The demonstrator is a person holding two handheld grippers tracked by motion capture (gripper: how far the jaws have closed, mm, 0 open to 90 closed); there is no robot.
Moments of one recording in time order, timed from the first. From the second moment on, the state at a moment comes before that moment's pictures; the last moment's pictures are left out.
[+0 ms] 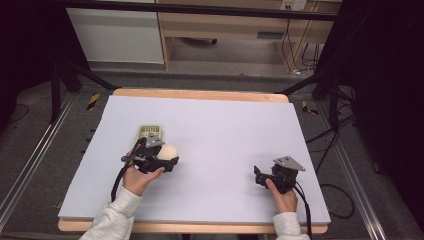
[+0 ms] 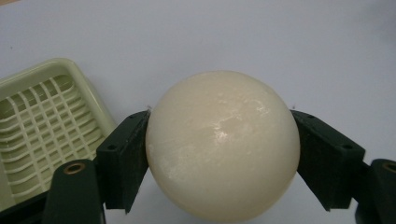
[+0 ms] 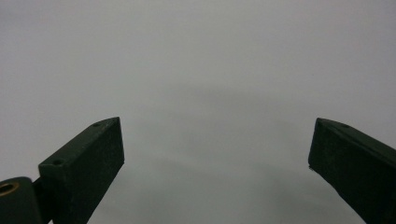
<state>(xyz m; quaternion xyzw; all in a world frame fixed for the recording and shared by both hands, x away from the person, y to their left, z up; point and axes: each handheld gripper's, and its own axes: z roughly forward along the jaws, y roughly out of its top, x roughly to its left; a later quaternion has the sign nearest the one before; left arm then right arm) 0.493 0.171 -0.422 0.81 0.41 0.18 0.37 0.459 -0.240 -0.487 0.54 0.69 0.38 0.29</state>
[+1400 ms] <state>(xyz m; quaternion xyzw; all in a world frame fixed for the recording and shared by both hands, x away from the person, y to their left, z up) 0.531 0.202 -0.417 0.79 0.46 0.19 0.36 0.459 -0.240 -0.487 0.53 0.69 0.38 0.29</state>
